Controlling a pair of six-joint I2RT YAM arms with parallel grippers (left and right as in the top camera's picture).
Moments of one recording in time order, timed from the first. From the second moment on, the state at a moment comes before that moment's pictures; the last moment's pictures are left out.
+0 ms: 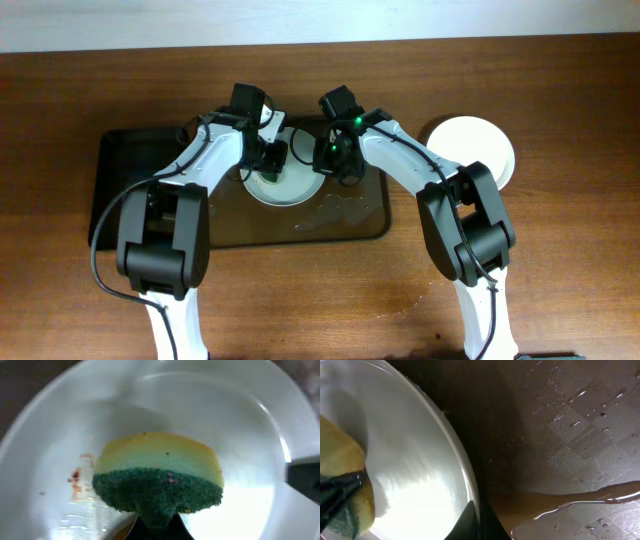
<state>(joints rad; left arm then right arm) -0.22 2.13 1.51 -0.66 0.24 0.03 0.46 2.25 1.69 -0.71 -0.25 0.63</state>
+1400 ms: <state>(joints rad) -0.19 2.15 1.64 -0.81 0.05 -0.05 0.45 2.26 1.68 -0.68 -0.26 0.58</state>
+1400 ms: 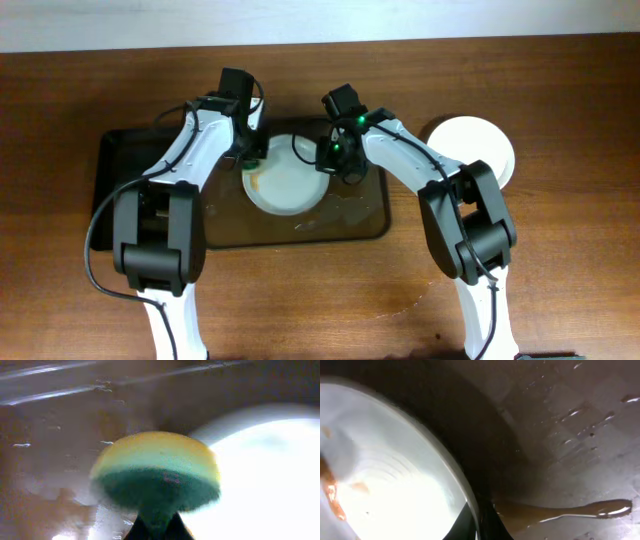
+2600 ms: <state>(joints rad) -0.22 2.34 1.88 -1.08 -0.19 -0.15 0.46 2.26 1.68 -0.63 -0.27 0.65</state>
